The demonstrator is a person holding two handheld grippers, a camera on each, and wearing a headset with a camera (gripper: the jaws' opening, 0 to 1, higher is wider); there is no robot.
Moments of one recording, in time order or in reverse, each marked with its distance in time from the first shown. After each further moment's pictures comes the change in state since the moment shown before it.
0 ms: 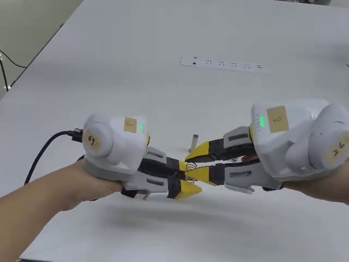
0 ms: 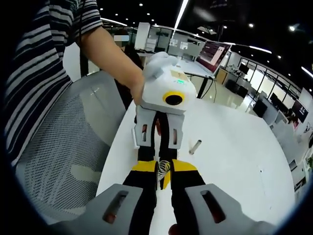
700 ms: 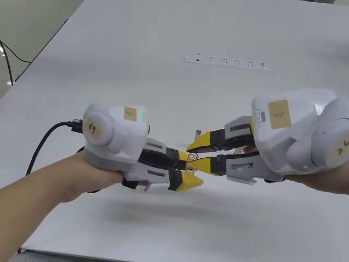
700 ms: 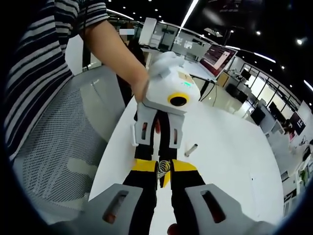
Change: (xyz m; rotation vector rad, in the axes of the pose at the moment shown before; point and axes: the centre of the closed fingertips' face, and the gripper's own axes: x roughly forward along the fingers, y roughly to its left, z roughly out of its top) left arm -0.007 0.002 0.007 -0.042 -0.012 0.040; right arm -0.002 -0.005 0.008 -0.089 0.028 -0.023
